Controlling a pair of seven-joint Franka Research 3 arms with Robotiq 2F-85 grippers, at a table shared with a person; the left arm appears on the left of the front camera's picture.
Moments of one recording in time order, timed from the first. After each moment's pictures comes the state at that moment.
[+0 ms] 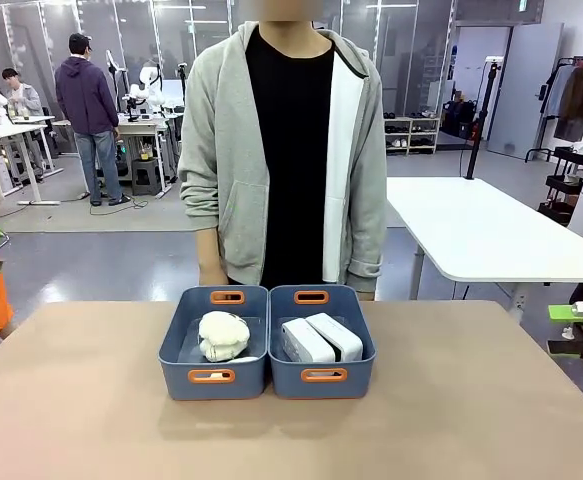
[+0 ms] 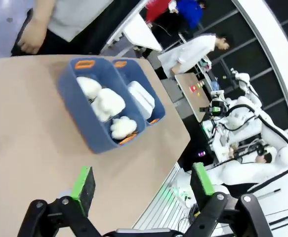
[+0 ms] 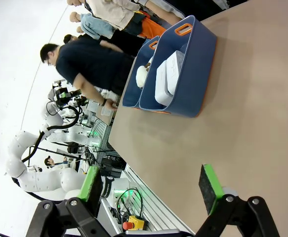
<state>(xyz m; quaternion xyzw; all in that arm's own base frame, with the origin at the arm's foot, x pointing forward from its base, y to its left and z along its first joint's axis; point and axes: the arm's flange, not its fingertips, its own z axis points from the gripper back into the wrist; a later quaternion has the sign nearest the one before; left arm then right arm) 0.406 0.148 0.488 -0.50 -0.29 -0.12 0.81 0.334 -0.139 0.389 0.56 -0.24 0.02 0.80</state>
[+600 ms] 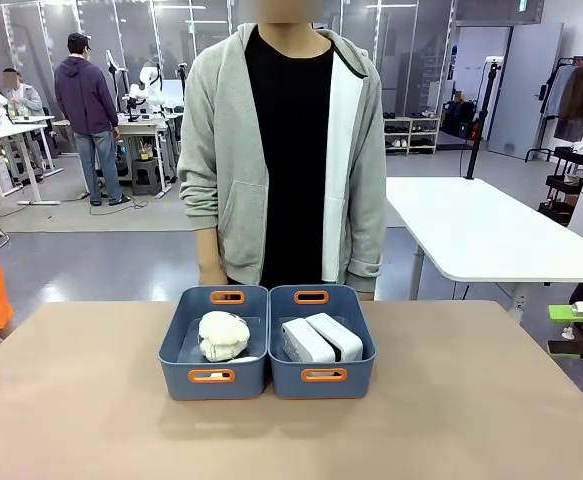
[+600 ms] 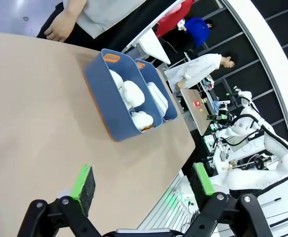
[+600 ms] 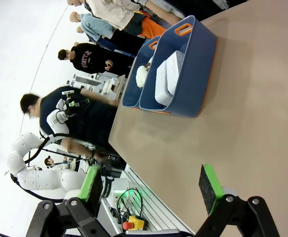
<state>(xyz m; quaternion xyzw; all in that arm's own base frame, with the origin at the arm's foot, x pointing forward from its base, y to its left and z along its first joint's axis) 0.366 0.201 0.427 -0.51 -0.31 -0.07 0.80 0.334 -0.139 0.389 0.56 -0.24 0.02 0.80</state>
